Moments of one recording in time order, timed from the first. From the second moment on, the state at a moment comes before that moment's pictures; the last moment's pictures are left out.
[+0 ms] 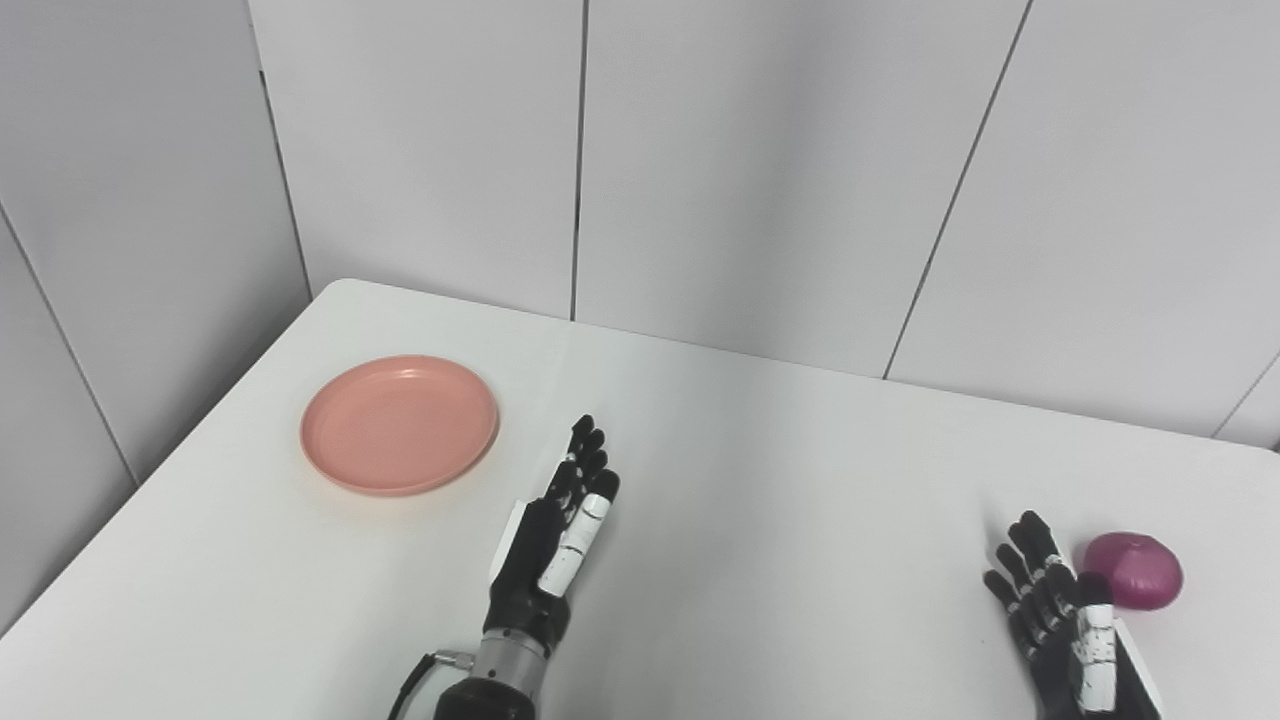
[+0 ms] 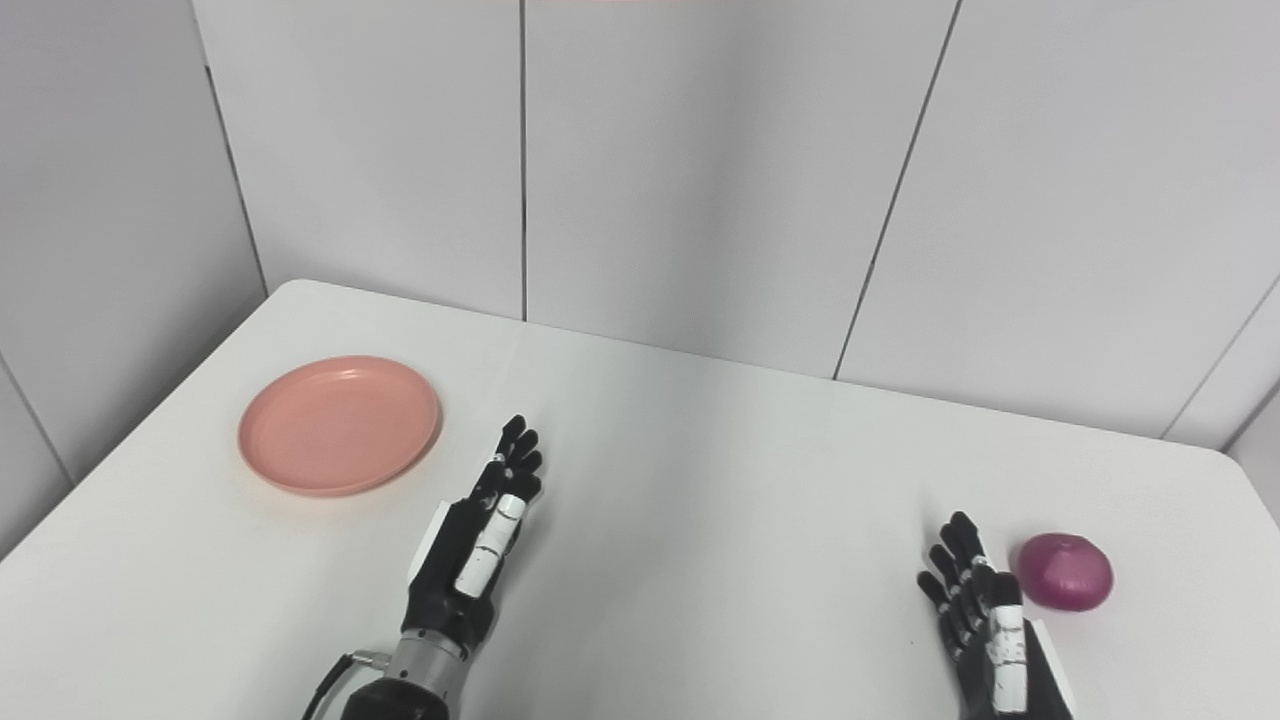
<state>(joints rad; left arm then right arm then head) -0.03 -0.13 -0.05 0.07 -0.04 -0.14 -0.02 -0.05 -0.23 -0.10 0.10 0.27 0.00 0.24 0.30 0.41</state>
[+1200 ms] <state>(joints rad) -0.03 -0.04 0.02 -0.09 -0.20 0.13 -0.05 -0.05 -0.22 -0.12 0.08 0.25 0.00 0.22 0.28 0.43</state>
